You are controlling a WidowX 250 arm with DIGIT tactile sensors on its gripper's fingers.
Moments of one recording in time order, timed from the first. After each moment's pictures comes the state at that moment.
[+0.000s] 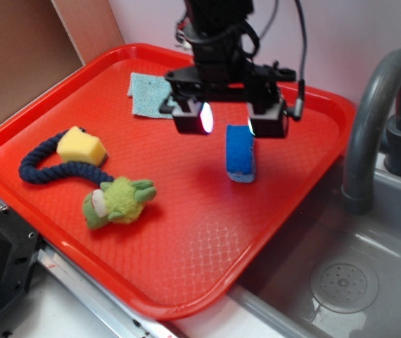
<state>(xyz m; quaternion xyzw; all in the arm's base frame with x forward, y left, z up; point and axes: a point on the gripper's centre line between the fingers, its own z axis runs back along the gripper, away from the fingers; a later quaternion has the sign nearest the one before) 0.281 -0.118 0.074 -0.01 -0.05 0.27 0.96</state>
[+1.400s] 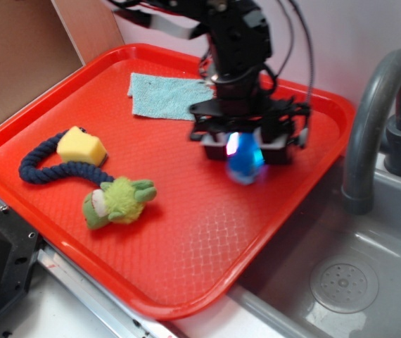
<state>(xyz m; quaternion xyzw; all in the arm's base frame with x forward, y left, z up) 0.280 -0.117 0.047 -0.02 -0.04 0.27 0.96</state>
